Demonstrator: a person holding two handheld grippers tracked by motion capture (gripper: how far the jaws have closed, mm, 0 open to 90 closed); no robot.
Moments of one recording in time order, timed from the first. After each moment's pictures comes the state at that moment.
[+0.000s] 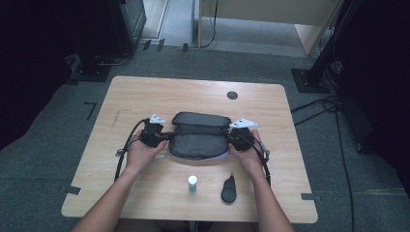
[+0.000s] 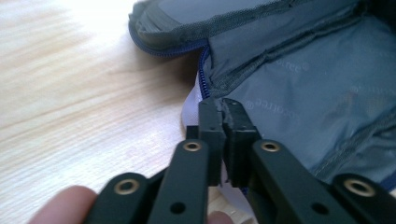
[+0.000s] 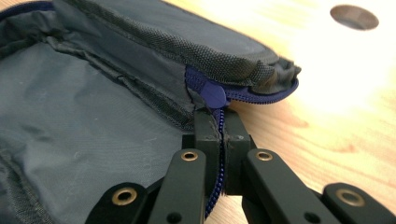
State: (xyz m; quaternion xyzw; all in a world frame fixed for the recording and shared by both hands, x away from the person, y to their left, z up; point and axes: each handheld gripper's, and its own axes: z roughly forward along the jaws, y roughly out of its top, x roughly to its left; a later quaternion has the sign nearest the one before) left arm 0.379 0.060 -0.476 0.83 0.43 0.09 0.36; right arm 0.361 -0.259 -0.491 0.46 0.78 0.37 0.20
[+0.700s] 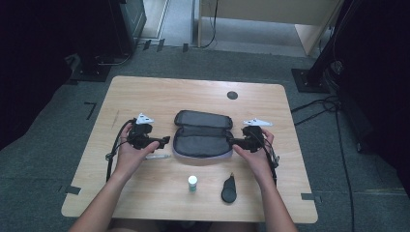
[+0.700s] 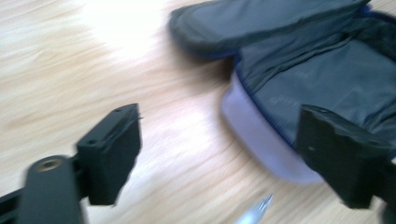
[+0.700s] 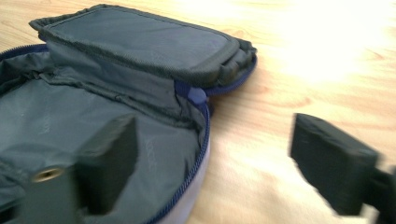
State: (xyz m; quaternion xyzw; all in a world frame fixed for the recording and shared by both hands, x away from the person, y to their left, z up) left arm 0.357 0.098 -0.454 0.80 0.46 0.13 0.37; right arm 0.349 -0.286 -0.477 0.56 0.72 0.38 0.17
